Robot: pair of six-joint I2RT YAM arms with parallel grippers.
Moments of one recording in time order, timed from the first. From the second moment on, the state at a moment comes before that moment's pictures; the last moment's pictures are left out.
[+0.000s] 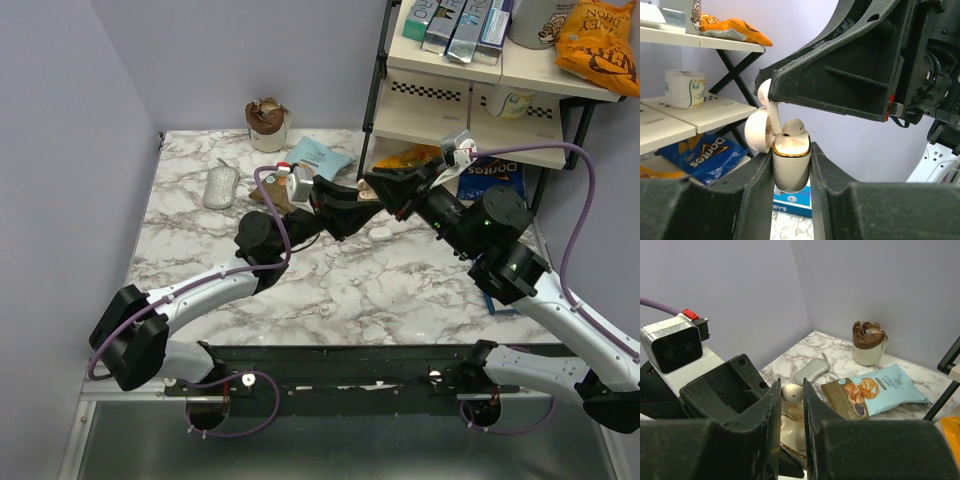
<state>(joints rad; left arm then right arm) -0.80 1.33 0.85 1.07 0.42 -0.49 0.83 0.99 1.16 0.04 0.05 0.18</state>
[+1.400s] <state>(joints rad) -0.80 1.36 0.88 1.04 0.36 -0.56 0.85 0.99 1.12 0.08 0.12 0.13</state>
